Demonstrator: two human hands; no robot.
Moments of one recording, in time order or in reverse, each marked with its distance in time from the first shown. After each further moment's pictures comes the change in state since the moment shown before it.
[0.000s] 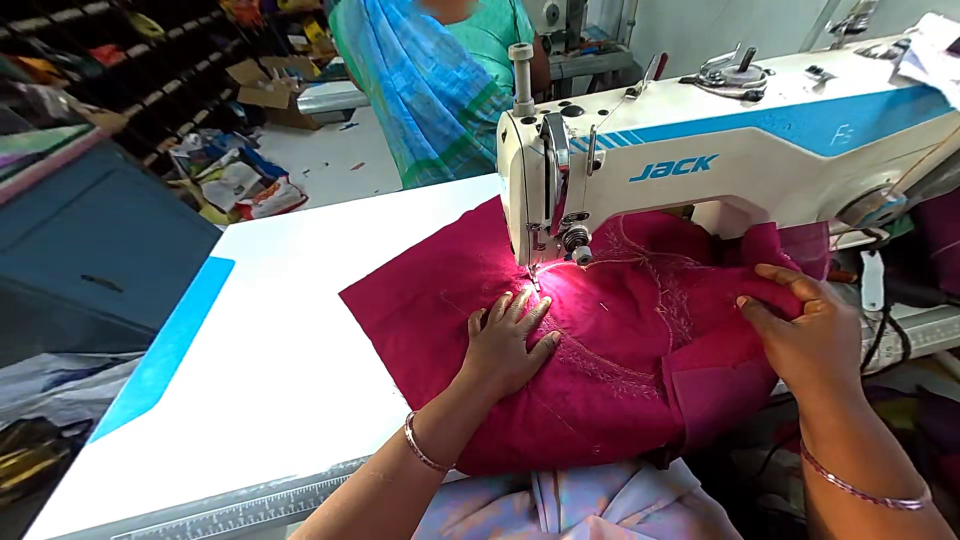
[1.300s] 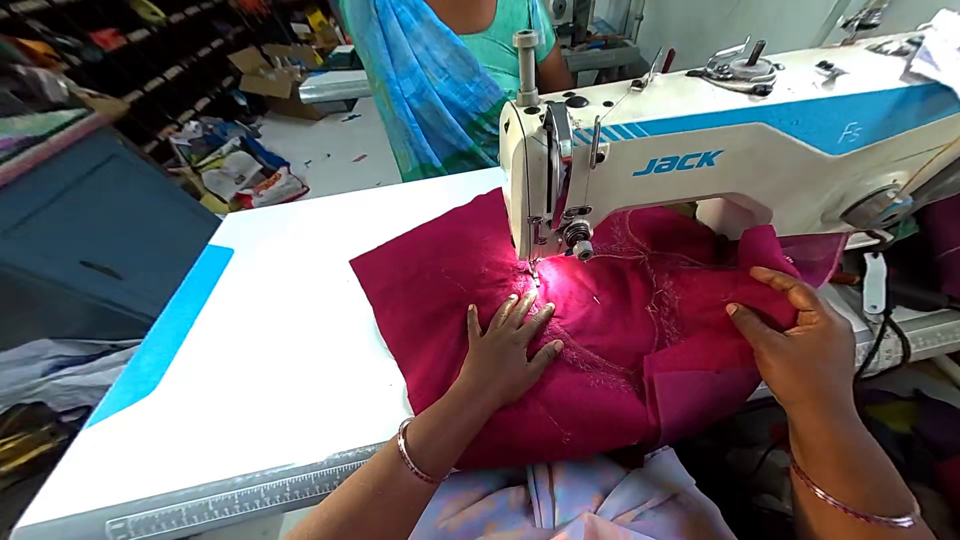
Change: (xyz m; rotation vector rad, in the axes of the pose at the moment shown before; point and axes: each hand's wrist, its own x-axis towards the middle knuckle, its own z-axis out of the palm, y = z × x) left_hand -0.017 0.006 0.007 -0.014 0.032 0.029; right_hand -0.014 -0.006 0.003 0.067 -0.005 -0.060
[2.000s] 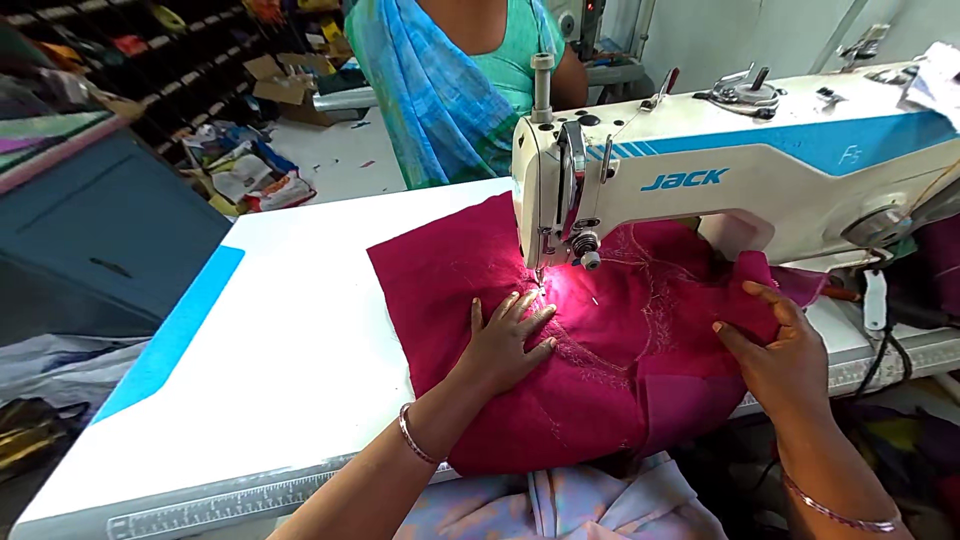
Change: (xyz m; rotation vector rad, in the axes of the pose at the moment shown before) left_hand 0.014 -0.013 -0.013 -0.036 -0.043 0.037; right_hand 0.000 0.005 0.012 0.028 -0.044 0.058
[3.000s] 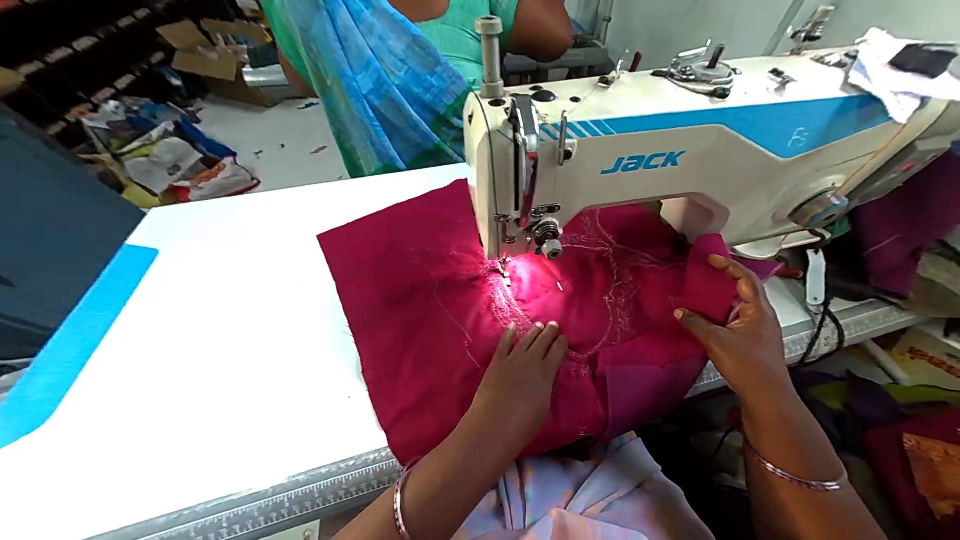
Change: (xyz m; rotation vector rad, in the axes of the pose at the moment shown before) left_hand -0.026 0.066 0.029 0.136 0.066 0.207; right_hand 0.006 0.007 -0.007 0.116 -0.076 0.000
